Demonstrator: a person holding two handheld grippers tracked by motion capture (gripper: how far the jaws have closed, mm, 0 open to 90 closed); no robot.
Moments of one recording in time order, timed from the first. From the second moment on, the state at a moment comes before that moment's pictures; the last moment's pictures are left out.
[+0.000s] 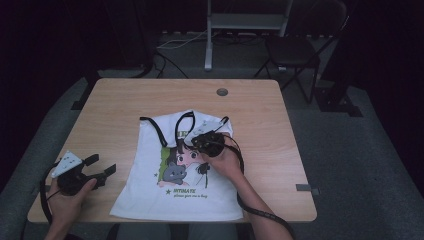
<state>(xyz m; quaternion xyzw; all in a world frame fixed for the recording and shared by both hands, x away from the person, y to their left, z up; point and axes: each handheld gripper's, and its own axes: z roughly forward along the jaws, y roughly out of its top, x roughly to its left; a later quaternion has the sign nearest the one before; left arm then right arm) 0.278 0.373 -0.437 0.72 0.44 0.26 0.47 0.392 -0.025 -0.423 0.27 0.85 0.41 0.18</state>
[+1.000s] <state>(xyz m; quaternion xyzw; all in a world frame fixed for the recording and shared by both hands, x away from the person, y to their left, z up) 0.278 0.373 -0.437 0.72 0.44 0.26 0.47 0.380 -0.039 -0.430 0.26 0.87 0.39 0.14</state>
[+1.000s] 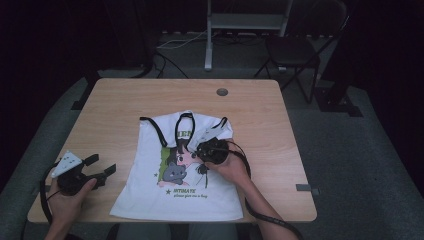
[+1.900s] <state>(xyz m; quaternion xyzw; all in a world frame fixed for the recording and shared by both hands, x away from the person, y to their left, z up) 0.279 0.373 -0.437 0.72 0.44 0.26 0.47 0.402 -0.023 -0.432 0.31 0.87 0.34 0.18</state>
